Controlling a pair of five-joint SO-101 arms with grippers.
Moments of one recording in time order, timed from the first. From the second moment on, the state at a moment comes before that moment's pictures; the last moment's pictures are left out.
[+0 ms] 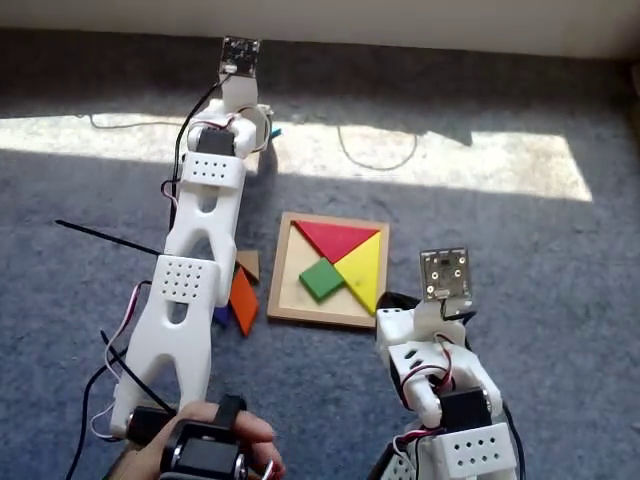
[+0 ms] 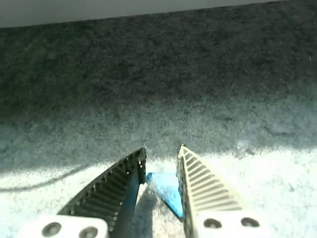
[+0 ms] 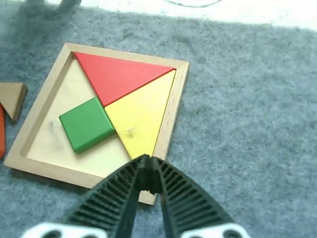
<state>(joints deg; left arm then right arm) 0.4 84.6 -88.9 52.1 3.3 -17.2 -92.1 90.5 48.7 -2.5</state>
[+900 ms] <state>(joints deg) 0.7 82.2 -93.6 85.8 -6.7 -17.2 -92.1 90.5 48.7 -2.5</state>
